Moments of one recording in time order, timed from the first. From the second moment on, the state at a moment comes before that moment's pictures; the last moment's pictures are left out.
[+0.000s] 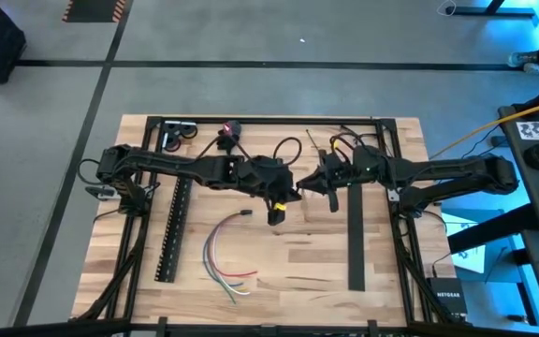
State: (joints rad) left arm -0.04 1.74 1.52 -0.30 -0.01 -0.13; right arm -0.10 1.06 0.65 0.24 -0.25 0.23
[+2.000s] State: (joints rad) left arm -0.07 1.68 1.16 -0.40 -0.11 -0.22; right arm -0.08 1.37 0.67 0.13 -0.15 0.26
